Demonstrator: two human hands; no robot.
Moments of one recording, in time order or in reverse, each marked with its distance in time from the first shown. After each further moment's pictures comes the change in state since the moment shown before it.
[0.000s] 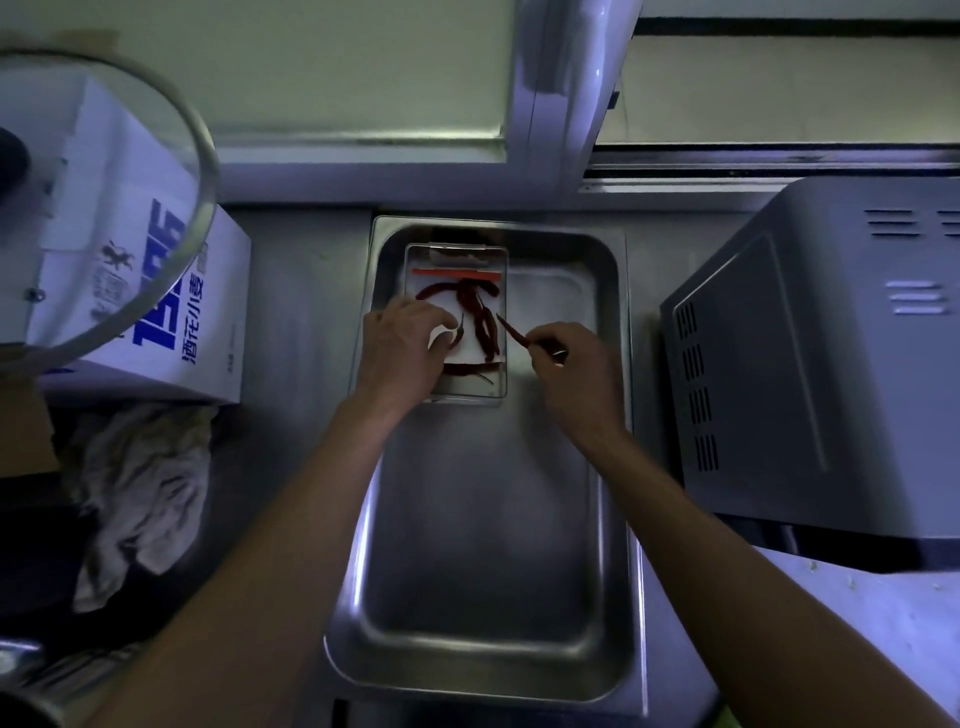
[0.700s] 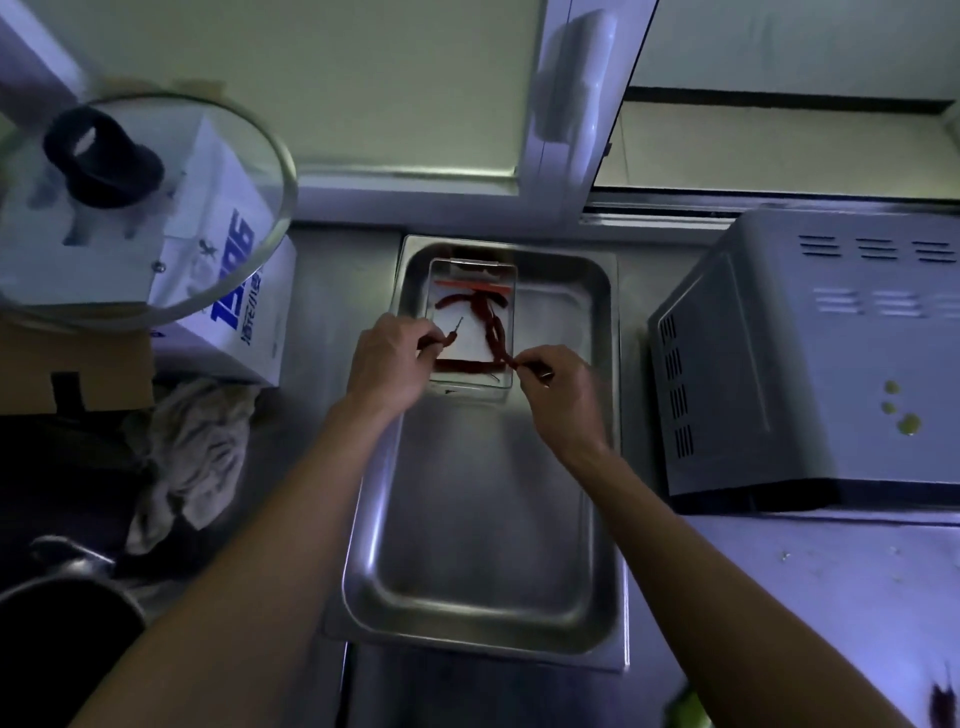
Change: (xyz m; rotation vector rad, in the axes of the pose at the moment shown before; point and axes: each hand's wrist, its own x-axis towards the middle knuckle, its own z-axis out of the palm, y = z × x) left_hand -0.041 0.005 -0.056 -0.077 -0.023 -0.086; right_hand -0.050 -0.034 -0.006 -0.032 -0.047 -0.062
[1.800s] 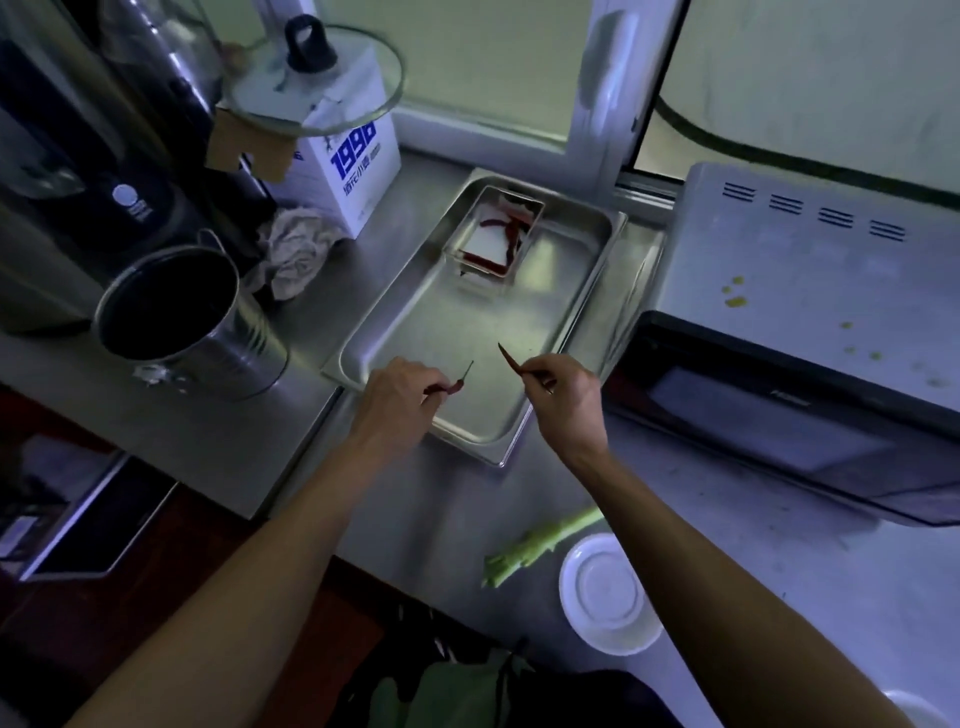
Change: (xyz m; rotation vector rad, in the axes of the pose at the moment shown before) left_hand -0.303 0.167 0.045 0.046 0.152 -0.175; right_hand -0.182 0.048 -0.147 0.024 -0.181 -0.377
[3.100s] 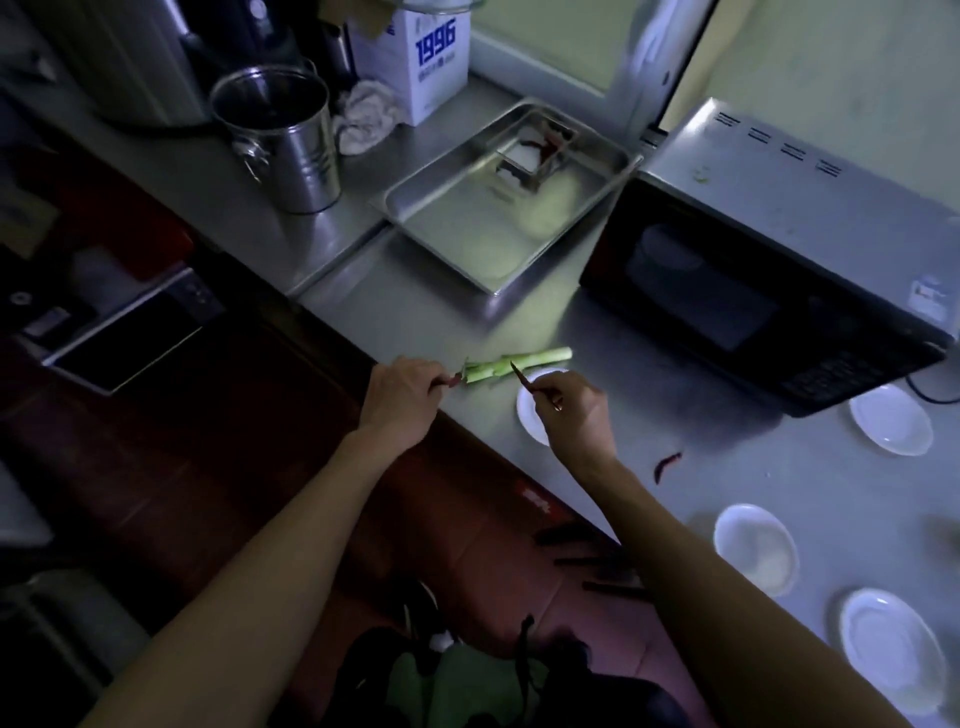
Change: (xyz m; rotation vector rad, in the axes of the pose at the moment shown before) left_hand -0.282 0.113 0.070 0.041 0.077 -0.326; right_hand -0.266 0.017 -0.102 -0.106 -0.237 -0.058
